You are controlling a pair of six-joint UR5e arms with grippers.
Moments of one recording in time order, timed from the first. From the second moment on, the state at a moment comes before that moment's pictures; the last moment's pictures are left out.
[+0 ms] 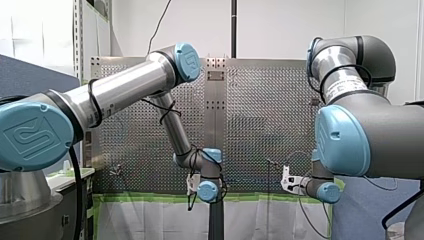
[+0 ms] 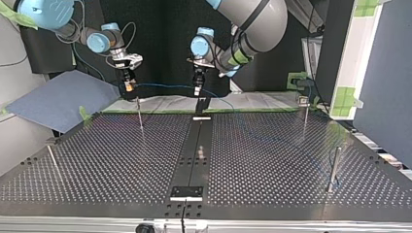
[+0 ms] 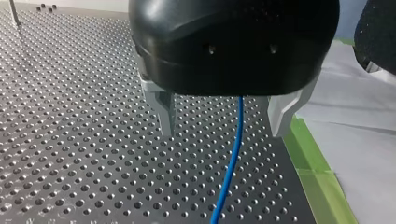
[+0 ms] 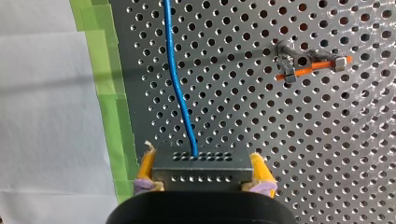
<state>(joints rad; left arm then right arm) -0.68 -2.64 -1.57 -2.18 -2.05 -1.60 1.65 -0.57 1.81 -1.07 1.10 1.68</state>
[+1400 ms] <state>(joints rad) -0.68 -2.64 -1.57 -2.21 -2.01 -1.54 1.65 -0.57 1.81 -1.07 1.12 1.68</state>
